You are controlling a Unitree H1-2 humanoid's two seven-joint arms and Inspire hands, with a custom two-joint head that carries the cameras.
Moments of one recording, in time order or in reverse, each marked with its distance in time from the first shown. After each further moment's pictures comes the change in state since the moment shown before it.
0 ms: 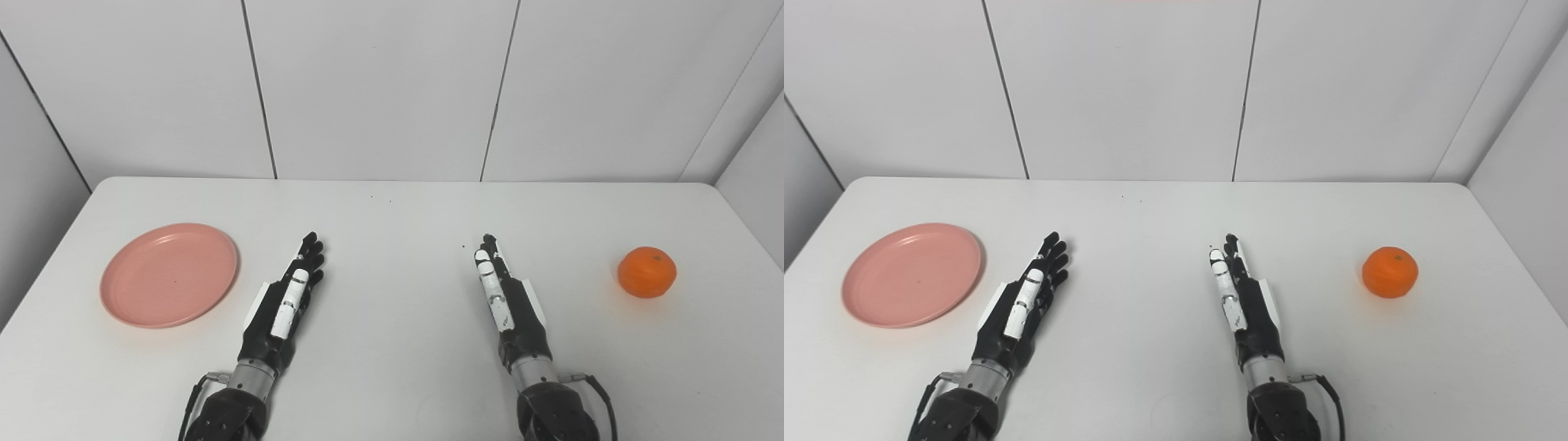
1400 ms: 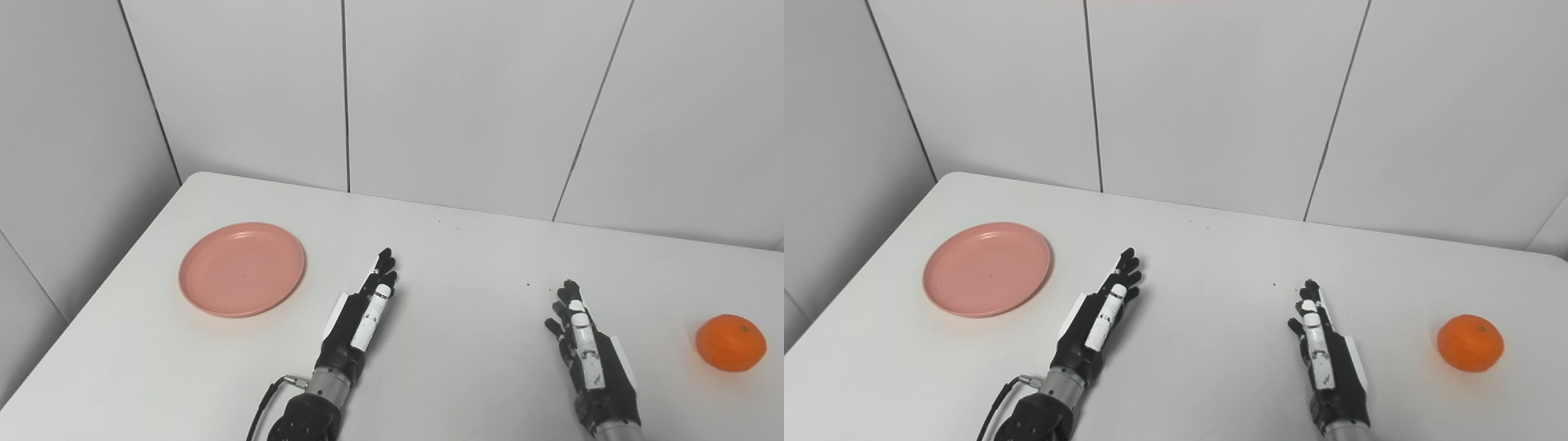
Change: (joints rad) left arm -0.004 -0.092 -0.056 0.024 0.120 -0.009 0.116; right arm 0.023 -0.100 -0.073 0.036 0.162 -0.100 0.114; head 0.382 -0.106
